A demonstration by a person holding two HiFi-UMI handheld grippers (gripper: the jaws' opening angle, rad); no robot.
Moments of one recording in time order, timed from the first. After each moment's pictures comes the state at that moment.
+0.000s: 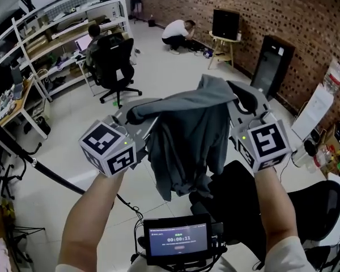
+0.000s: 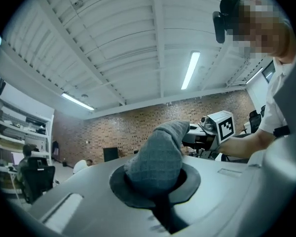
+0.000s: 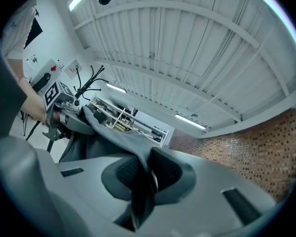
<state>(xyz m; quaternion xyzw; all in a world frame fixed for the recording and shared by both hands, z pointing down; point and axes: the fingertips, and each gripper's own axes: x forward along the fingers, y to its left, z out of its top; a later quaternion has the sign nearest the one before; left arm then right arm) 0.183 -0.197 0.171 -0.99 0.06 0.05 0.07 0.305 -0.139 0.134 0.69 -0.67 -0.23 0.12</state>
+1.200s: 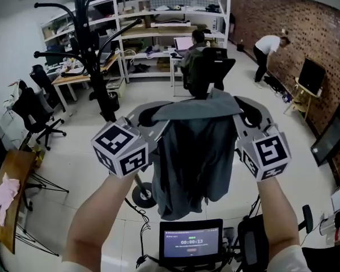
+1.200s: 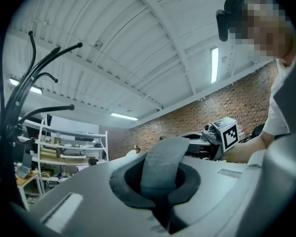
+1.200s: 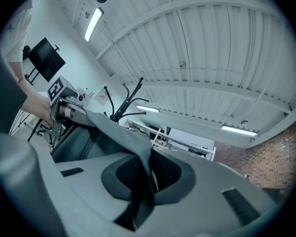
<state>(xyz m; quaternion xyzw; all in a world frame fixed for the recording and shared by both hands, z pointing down) -0.183 -0.301 0.132 -0.95 0.30 0.06 0.10 -0.049 -0.305 0.119 0.52 -0.81 -0.26 0.06</state>
